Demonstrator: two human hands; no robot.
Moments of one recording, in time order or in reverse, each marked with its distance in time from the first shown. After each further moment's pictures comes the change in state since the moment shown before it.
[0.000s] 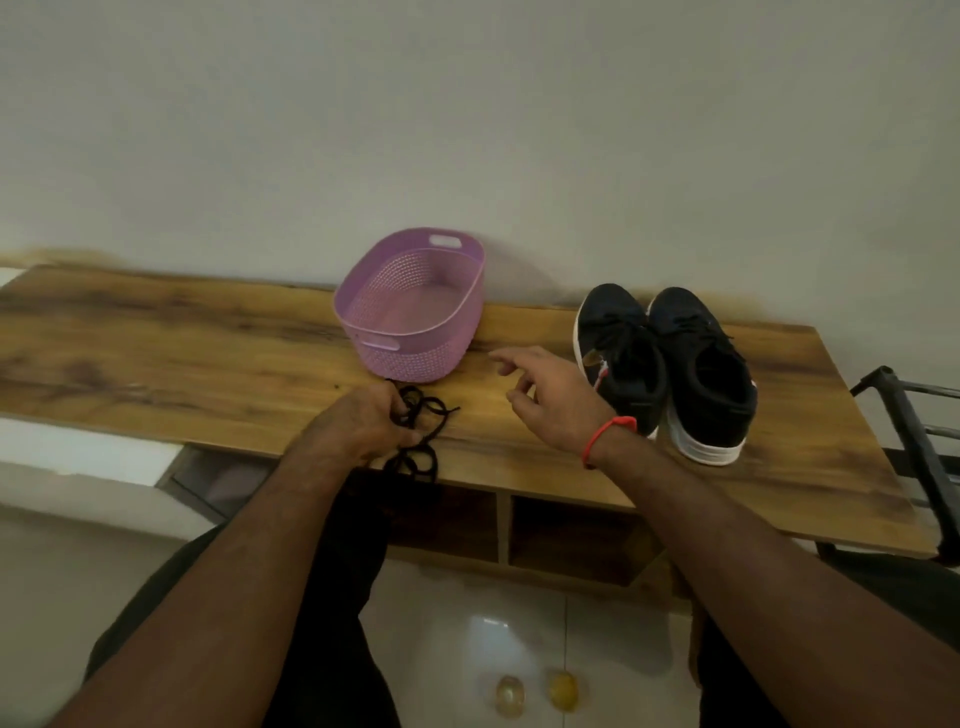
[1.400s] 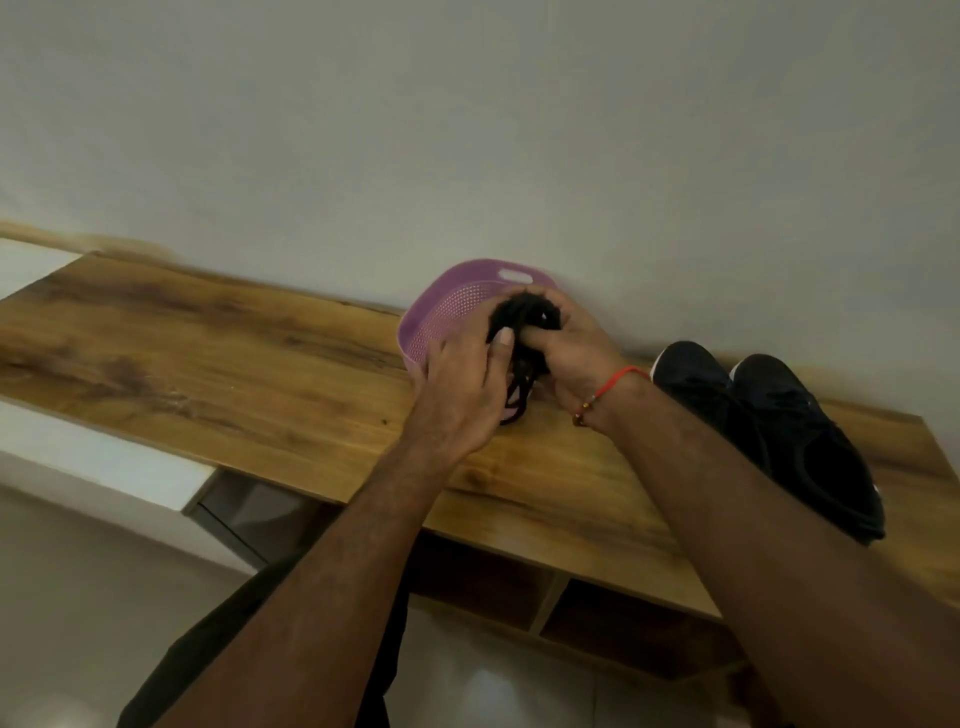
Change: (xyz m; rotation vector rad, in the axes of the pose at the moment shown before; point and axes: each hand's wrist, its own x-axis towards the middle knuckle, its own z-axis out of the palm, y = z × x) left_hand 0.033 0.039 -0.022 -0.371 0.502 0.477; right_hand 0.135 -0.044 0.020 1.126 0.067 0.202
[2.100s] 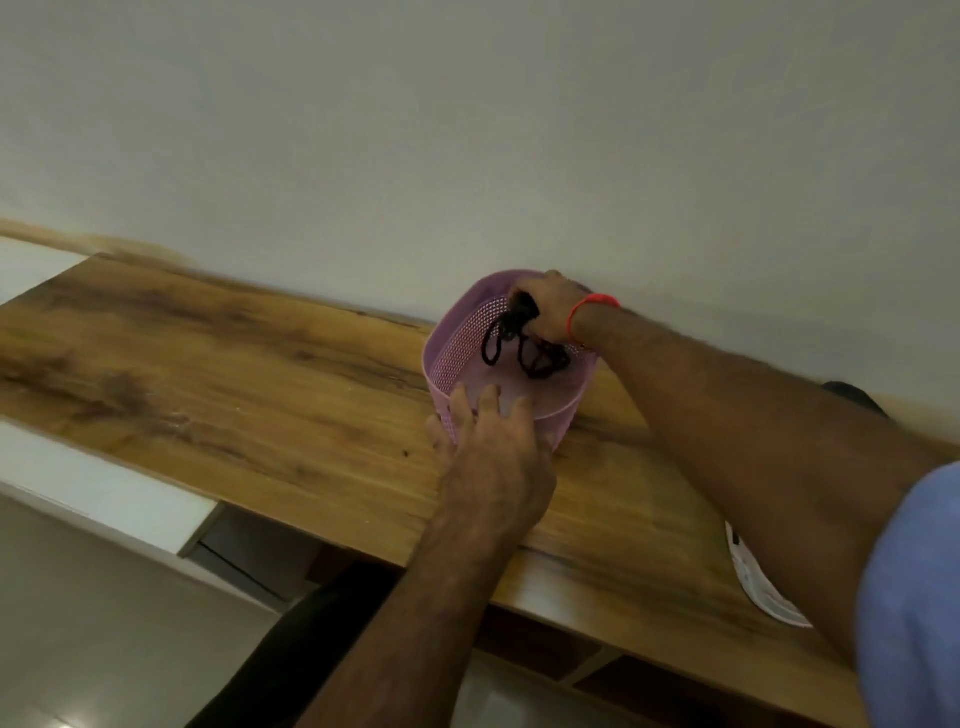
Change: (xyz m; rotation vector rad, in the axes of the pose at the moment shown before) left_hand 0.002 -0.019 0.022 0.456 -0.204 -0.206; right_hand 0.170 0.024 -0.012 -1.522 -0.219 0.008
